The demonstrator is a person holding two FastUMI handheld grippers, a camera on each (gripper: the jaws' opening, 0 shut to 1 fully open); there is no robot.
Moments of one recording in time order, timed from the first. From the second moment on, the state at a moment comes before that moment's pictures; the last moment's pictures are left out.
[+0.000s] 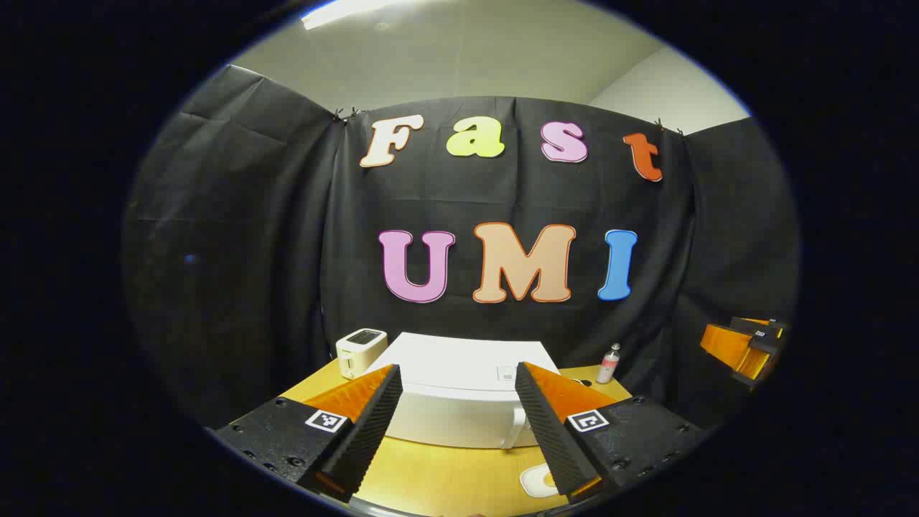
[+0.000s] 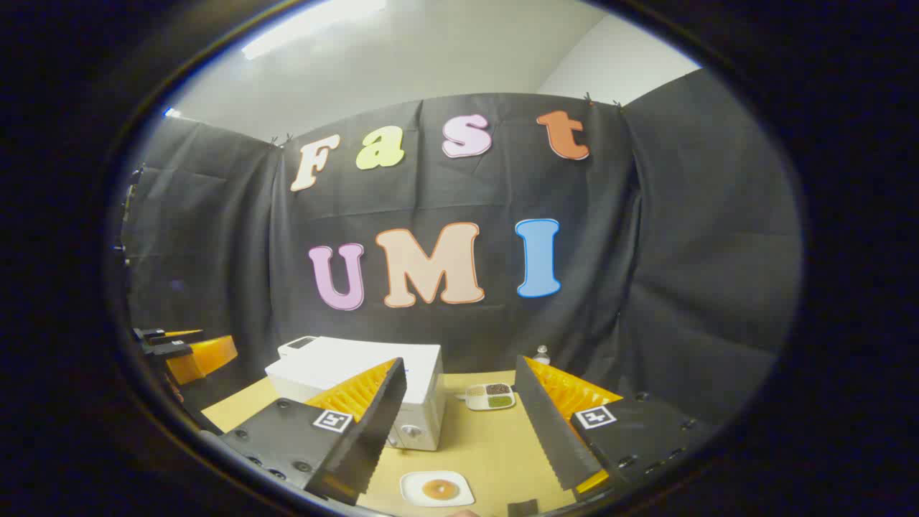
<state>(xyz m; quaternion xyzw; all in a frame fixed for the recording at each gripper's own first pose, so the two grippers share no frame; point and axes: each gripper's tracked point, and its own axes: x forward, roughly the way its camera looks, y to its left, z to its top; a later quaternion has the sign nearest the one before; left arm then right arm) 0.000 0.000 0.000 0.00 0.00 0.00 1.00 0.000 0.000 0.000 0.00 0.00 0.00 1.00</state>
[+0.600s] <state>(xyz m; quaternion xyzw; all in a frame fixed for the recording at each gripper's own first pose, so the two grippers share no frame) 0.034 0.012 -0.014 -0.02 0.02 -0.01 1.00 0.015 0.000 -0.005 -0.02 0.01 -0.03 1.00</state>
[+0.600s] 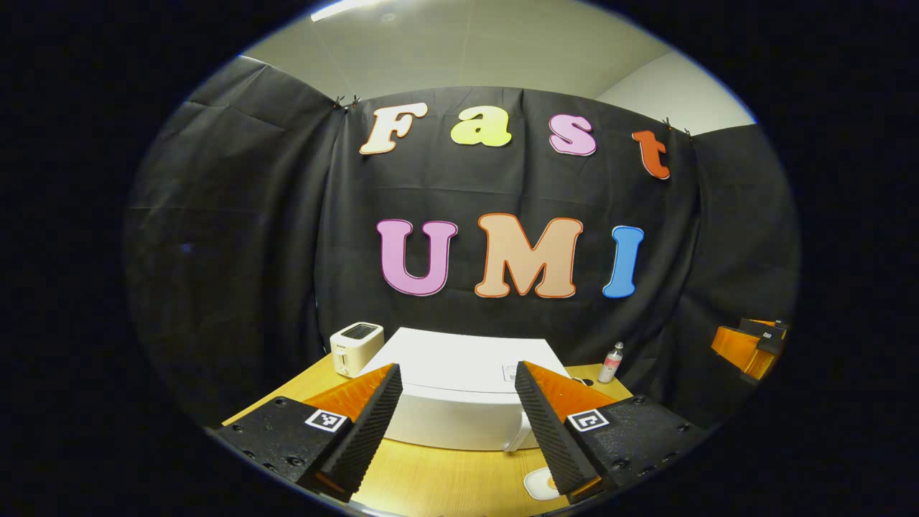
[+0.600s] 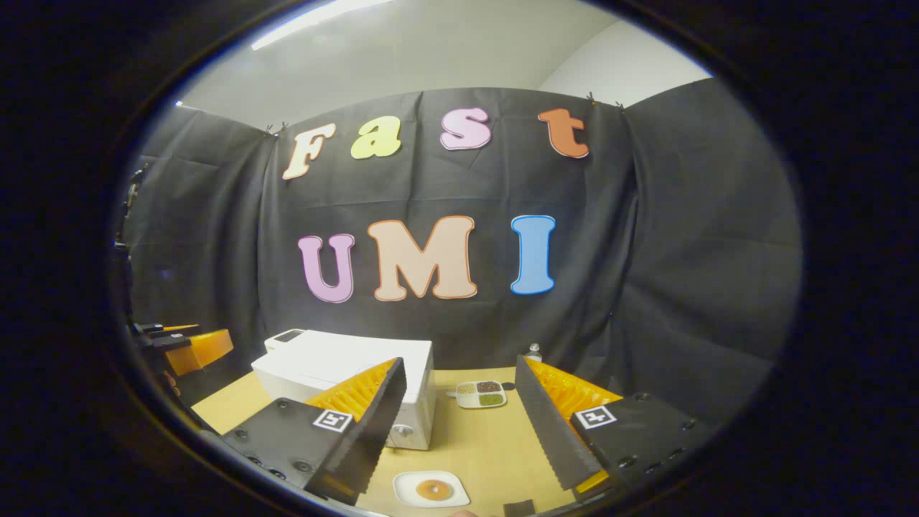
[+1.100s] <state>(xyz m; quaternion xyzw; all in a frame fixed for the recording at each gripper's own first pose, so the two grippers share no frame) 0.056 -0.007 -0.051 0.00 0.07 -0.06 1.00 0.030 -0.003 -0.011 0.01 0.02 -0.05 1.00</state>
